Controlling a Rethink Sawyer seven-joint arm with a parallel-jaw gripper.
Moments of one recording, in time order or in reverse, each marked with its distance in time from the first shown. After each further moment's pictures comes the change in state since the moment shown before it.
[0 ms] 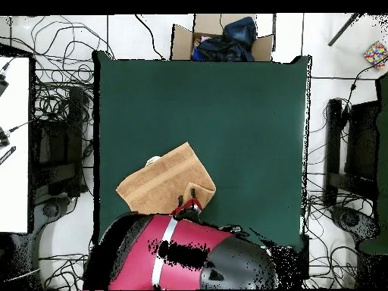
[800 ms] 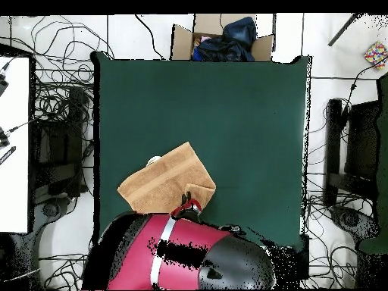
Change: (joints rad) arm 0.005 0.006 -0.001 -0.002 -0.002 0.004 0.000
